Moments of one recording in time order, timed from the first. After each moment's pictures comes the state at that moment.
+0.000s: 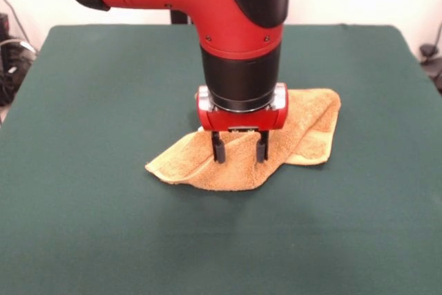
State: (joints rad) arm -0.30 -0.35 0.21 1.12 -0.21 0.88 1.70
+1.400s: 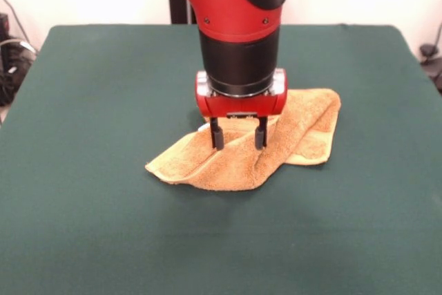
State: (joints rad) arm -0.31 -0.39 0.21 1.18 -0.20 0.88 1.70
